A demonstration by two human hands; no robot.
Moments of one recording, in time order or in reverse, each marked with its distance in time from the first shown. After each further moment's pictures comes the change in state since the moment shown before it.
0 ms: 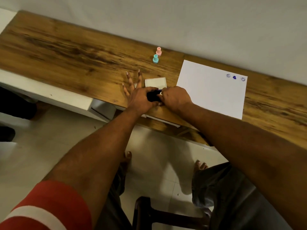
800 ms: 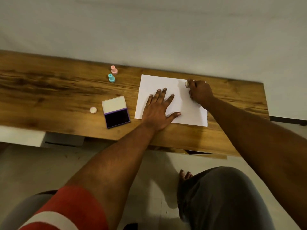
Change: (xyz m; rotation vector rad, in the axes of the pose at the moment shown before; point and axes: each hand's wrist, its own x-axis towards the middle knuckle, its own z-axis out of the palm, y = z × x) left_hand 0.051 0.171 0.118 0.148 -0.128 0.426; right_hand -0.048 0.248 0.008 0.797 0.206 0.734
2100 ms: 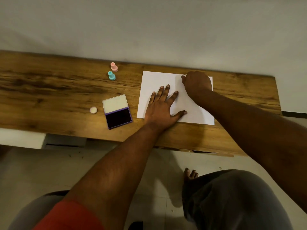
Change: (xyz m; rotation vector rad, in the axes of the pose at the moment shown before) left_hand 0.004 -0.003 0.009 -0.027 0.040 -0.023; right_hand 0.013 -0.040 0.025 -0.785 0.074 -0.170
